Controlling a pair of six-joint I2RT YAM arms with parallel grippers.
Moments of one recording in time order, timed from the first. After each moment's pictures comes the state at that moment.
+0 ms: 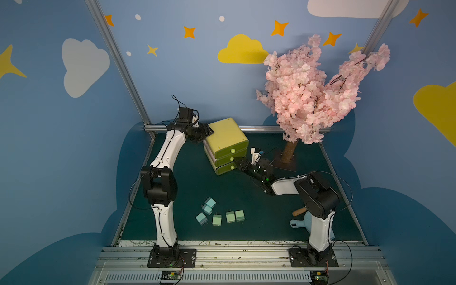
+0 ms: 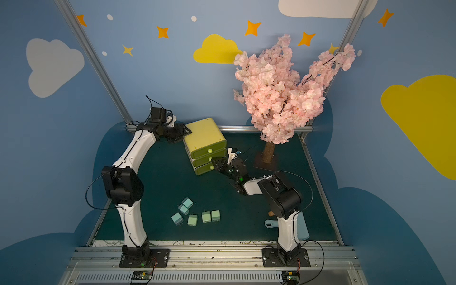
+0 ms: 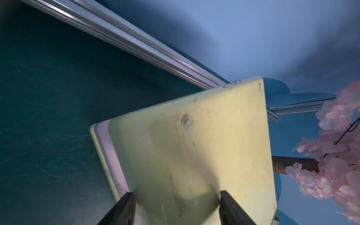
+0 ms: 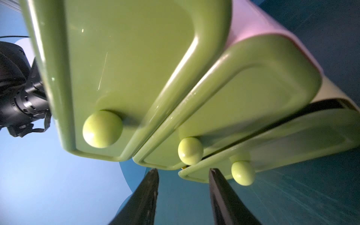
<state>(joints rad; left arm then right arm) -0.09 2.07 2.04 -0.79 0.45 -0.55 0.63 1.97 0.95 0.87 -0.26 1.00</state>
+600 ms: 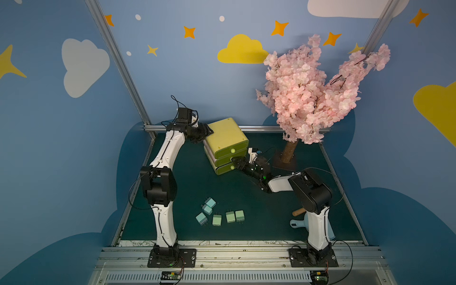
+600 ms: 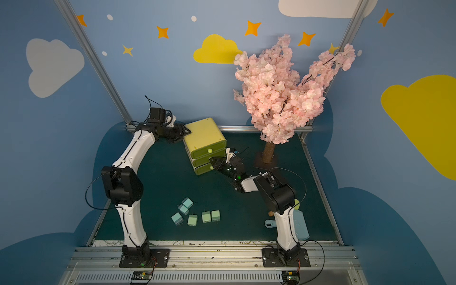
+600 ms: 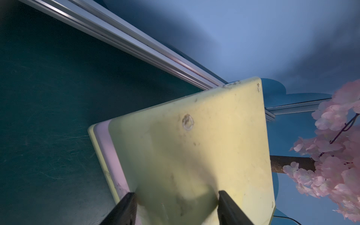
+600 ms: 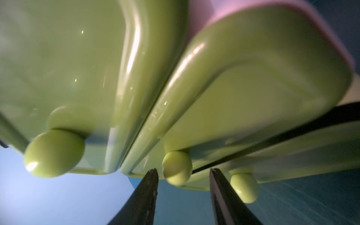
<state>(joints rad) -0.08 2.07 2.03 -0.78 0.47 -0.55 0.63 2.07 1.03 0.88 -0.30 1.06</state>
